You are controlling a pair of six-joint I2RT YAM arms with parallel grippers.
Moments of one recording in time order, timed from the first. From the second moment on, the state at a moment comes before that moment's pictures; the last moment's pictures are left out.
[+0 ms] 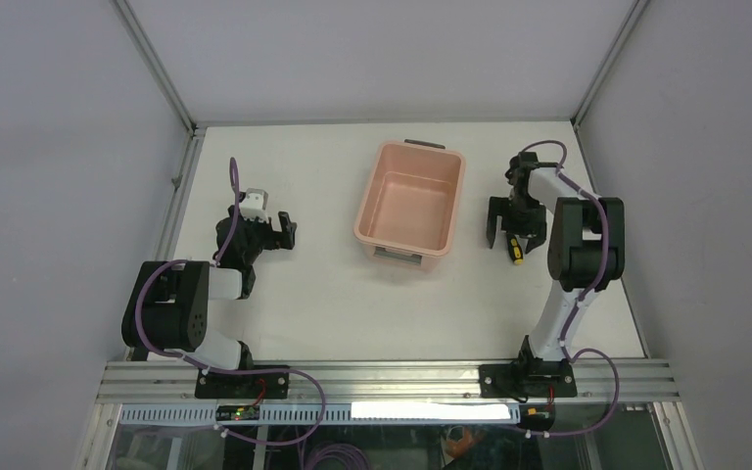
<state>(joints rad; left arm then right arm) -0.02 1.51 0.35 0.86 0.14 -0.02 0.00 1.90 1.32 -0.90 0.07 0.16</state>
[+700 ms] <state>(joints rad) -0.02 1.51 0.35 0.86 0.14 -0.02 -0.02 1.84 1.39 -0.99 0.08 0.14</state>
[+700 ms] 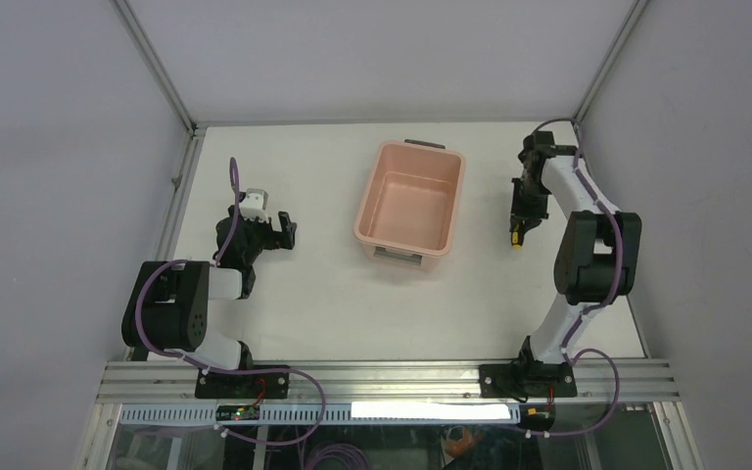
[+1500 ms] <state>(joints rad) -0.02 1.51 0.35 0.86 0.14 -0.02 0.57 1.86 1.87 -1.12 -0.03 0.48</state>
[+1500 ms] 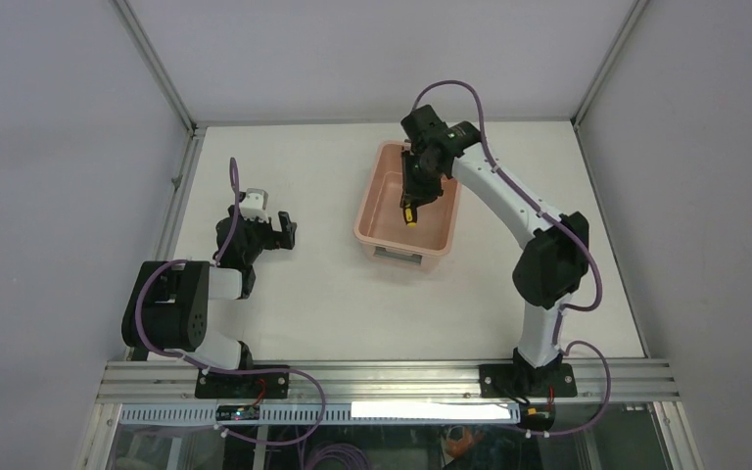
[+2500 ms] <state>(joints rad) -0.02 1.51 0.35 0.86 0.14 -0.02 0.60 2.02 1.67 -0.94 0.10 0.54</state>
